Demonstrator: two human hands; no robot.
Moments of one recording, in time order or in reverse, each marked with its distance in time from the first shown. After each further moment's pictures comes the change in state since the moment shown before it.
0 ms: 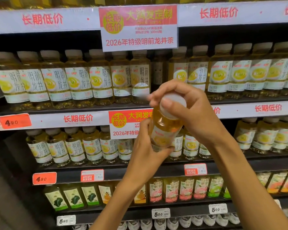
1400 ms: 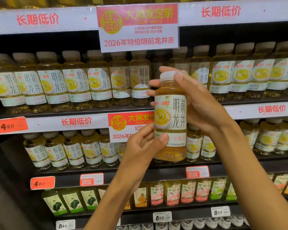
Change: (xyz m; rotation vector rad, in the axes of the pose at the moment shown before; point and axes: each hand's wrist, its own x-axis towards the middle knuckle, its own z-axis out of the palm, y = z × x) left_hand 0.002 0.010 -0.017 -0.579 -0.169 -0.157; right_hand 0.023 0.011 -0.020 0.371 0.088 0.281
